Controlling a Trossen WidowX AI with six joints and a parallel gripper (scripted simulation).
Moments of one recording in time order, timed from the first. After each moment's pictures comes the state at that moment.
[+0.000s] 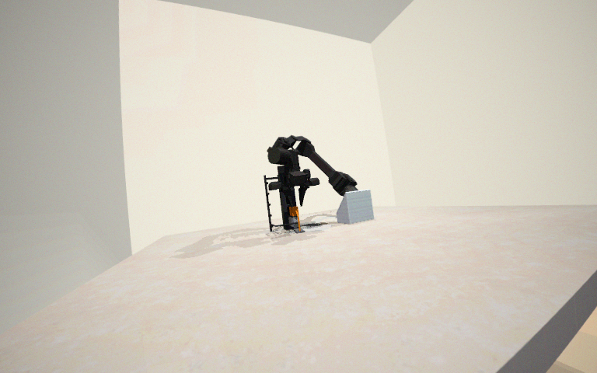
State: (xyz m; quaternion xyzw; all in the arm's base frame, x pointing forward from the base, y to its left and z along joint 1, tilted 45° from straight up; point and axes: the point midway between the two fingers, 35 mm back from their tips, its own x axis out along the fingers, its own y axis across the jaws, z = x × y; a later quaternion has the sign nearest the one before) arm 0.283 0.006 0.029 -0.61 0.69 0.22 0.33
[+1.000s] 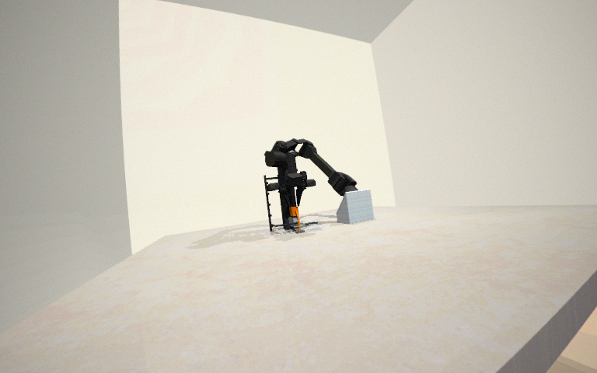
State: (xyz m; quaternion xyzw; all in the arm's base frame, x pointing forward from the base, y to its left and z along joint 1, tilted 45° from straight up) arm 0.275 -0.023 0.056 -0.61 0.69 0.22 0.33
